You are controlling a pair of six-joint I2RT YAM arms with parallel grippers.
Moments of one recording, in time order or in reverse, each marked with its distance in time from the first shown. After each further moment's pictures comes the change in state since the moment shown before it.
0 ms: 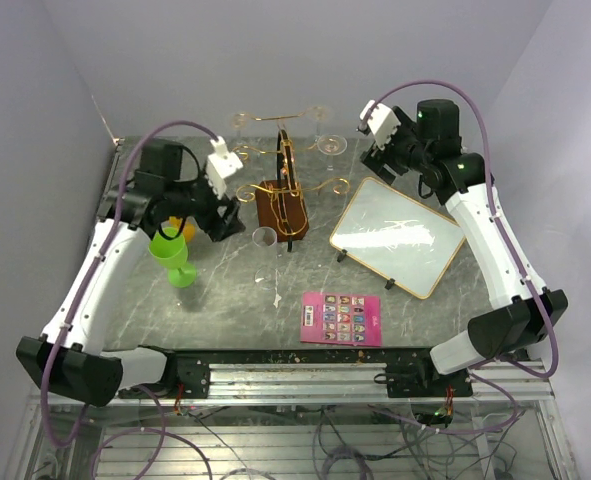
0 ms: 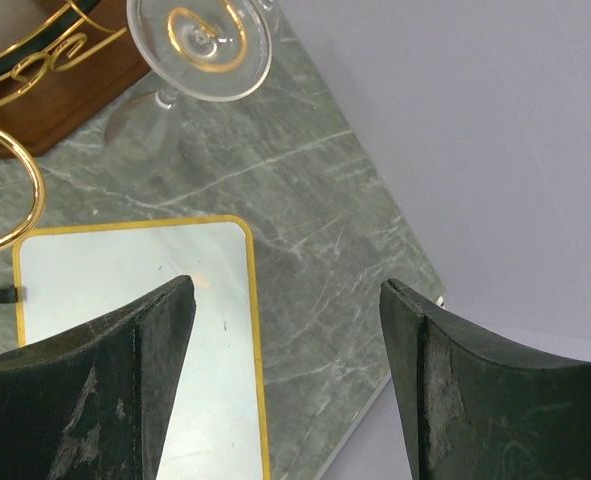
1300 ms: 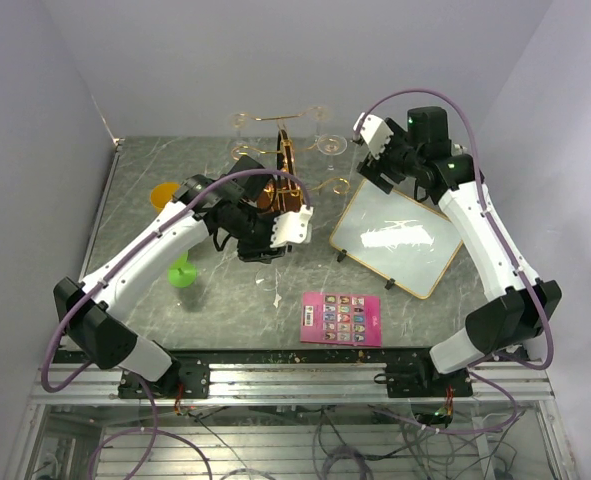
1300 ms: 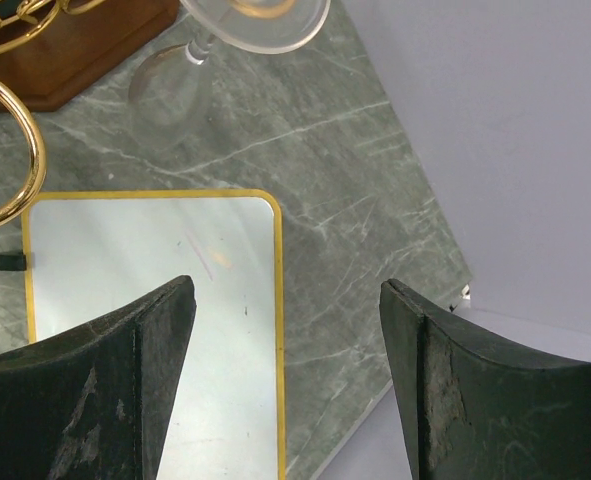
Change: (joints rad) left arm -0.457 0.228 0.135 -0.312 -0.188 0.488; right arm 0.000 0.024 -0.049 -0.025 0.004 -0.034
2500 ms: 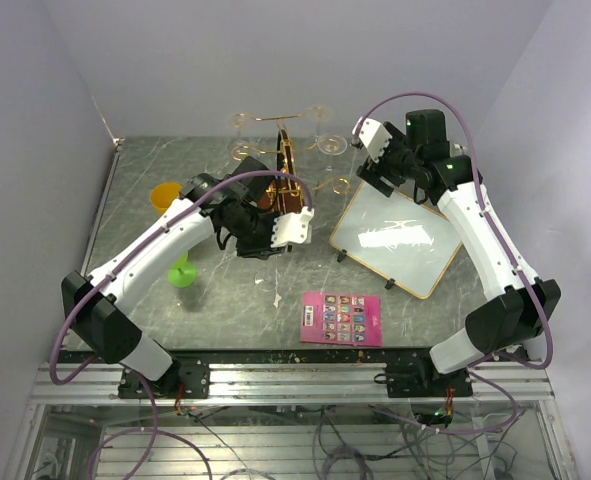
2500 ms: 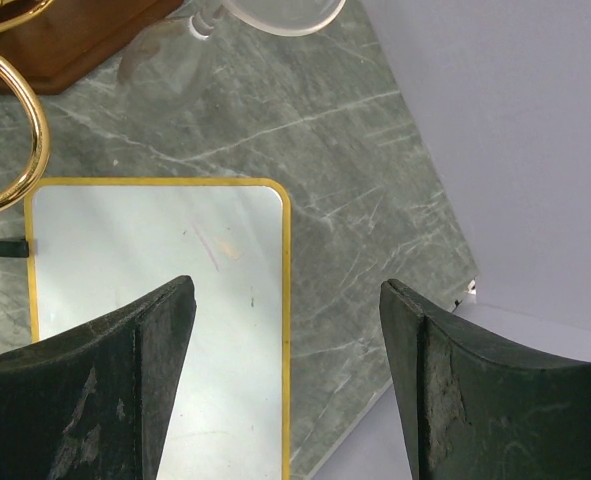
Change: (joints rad) left arm 0.010 0.030 -0.005 -0.014 -0.062 0.011; right arm 0.000 0.006 -0.016 -0.016 0.005 -0.013
